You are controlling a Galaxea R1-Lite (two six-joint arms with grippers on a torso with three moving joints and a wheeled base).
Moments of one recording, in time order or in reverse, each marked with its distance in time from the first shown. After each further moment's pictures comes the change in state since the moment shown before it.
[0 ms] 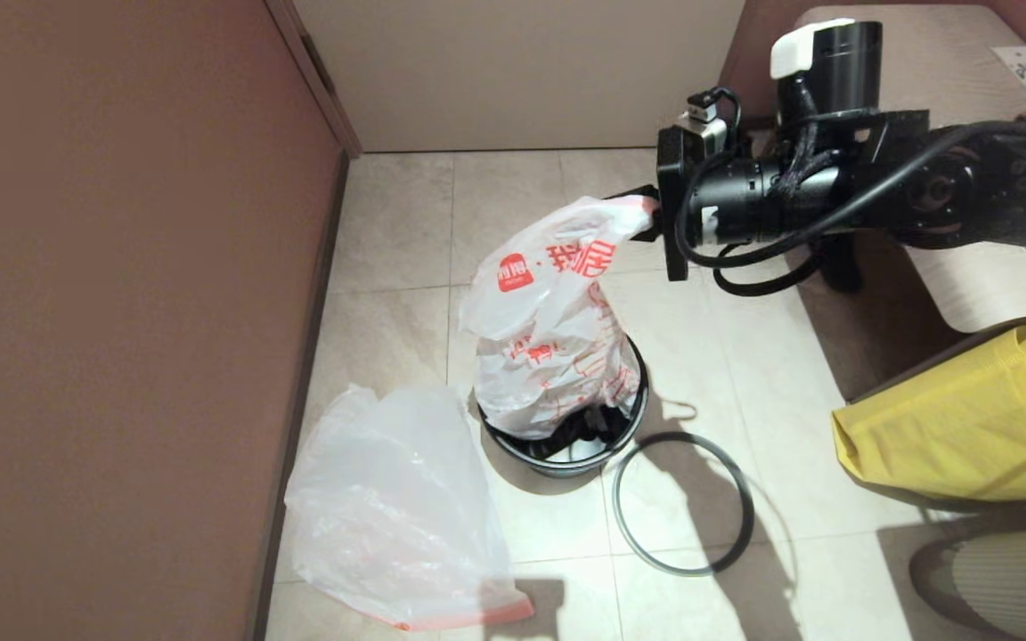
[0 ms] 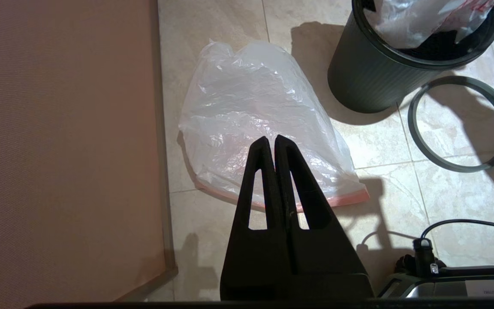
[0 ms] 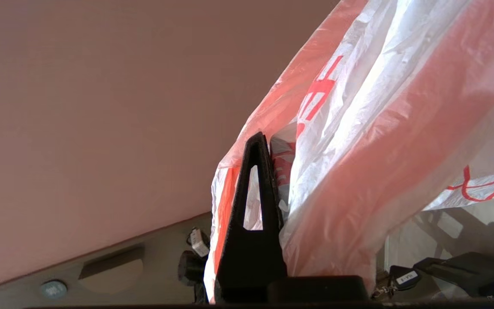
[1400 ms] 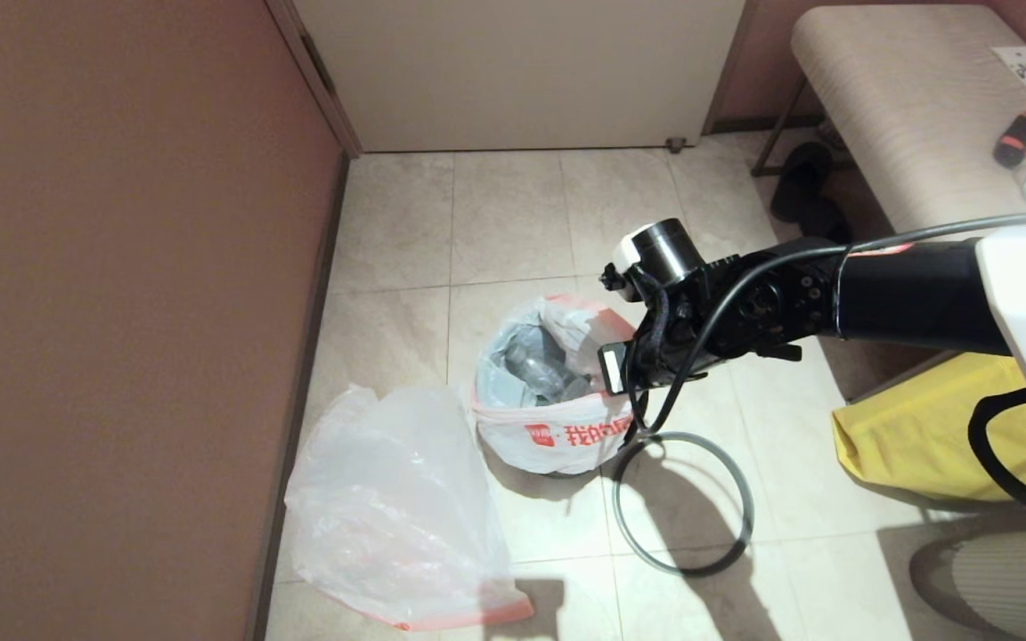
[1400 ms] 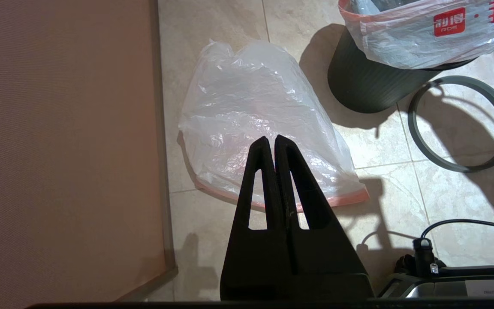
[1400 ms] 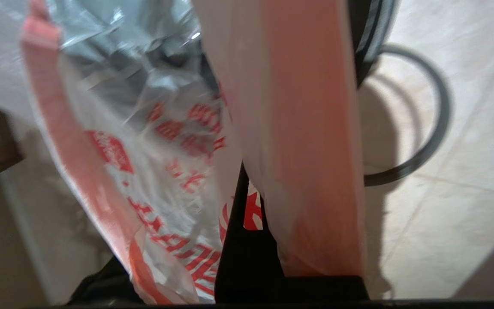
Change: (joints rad) left arm 0.000 0.000 0.000 0.000 0.000 0.000; right arm 0.140 0.187 0.038 0.378 -0.979 -0.698
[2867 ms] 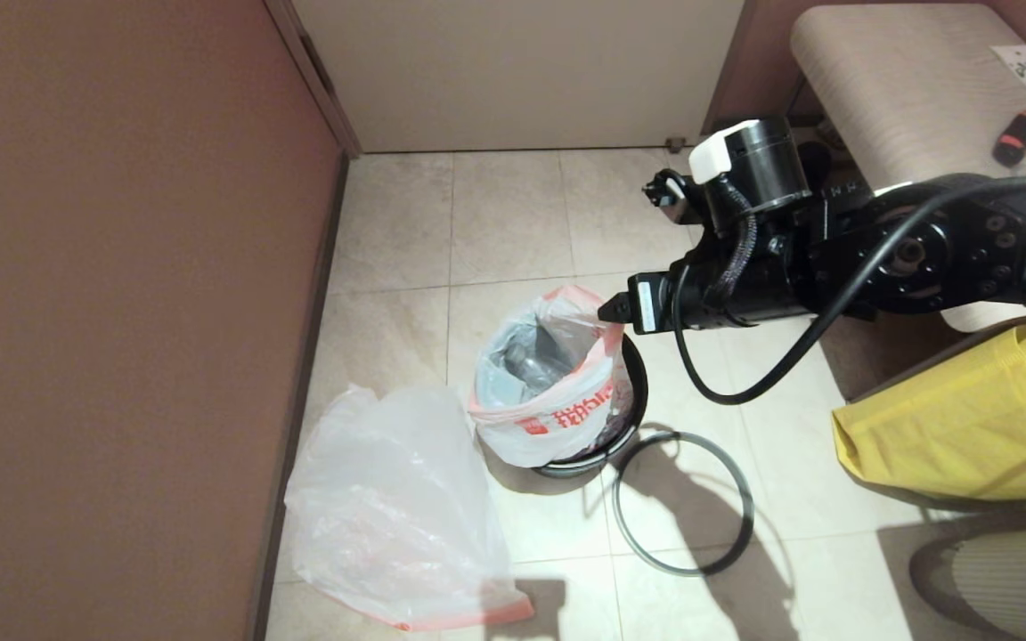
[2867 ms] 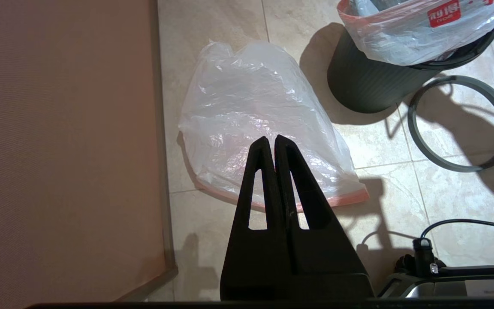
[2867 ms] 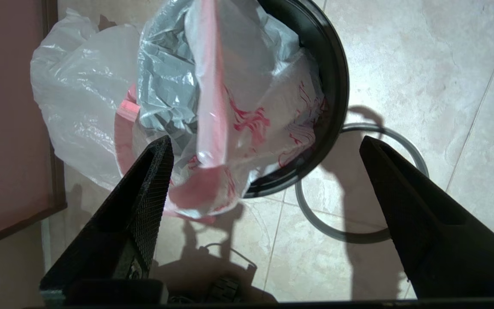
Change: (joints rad) left arm 0.000 0.000 0.000 0.000 0.000 0.000; right arm 0.001 -0.222 0.153 -0.210 0.005 -0.054
